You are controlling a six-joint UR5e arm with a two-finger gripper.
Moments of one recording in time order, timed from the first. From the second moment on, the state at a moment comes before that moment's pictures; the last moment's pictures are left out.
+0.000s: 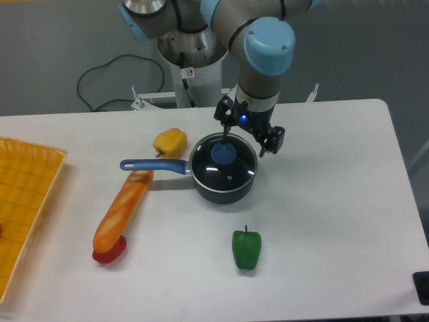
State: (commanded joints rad) arm 2.57 -1.71 -1.67 -1.34 1.50 1.05
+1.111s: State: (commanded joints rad) arm 2.54 -1.72 -1.66 -1.34 1.50 0.88
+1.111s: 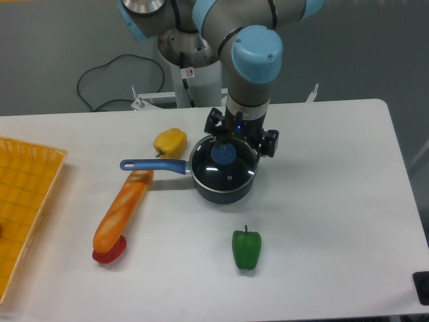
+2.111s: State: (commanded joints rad) arm 2.54 -1.72 -1.67 -1.34 1.50 0.80
